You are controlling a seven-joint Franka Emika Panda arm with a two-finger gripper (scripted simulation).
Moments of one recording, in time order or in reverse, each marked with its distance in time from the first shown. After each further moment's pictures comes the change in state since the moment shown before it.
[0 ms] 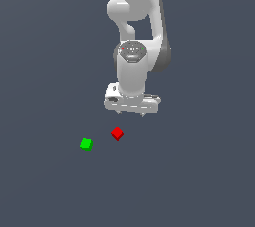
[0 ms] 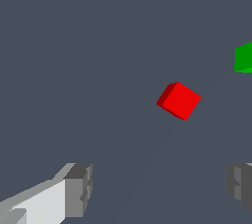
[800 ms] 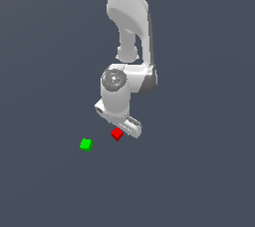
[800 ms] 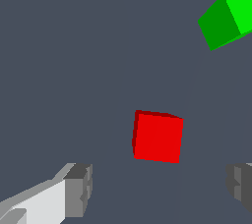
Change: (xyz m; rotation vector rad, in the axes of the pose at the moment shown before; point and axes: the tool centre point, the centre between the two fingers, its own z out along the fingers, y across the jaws) arm 0.037 0.046 0.065 -0.003 0.003 0.470
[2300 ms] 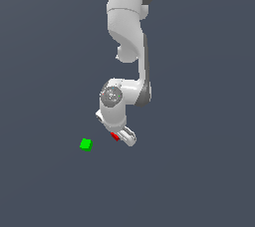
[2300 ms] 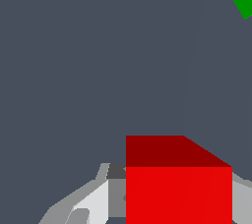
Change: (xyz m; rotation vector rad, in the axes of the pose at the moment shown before) arm 0.010 0.009 0.065 0.001 0.000 0.112
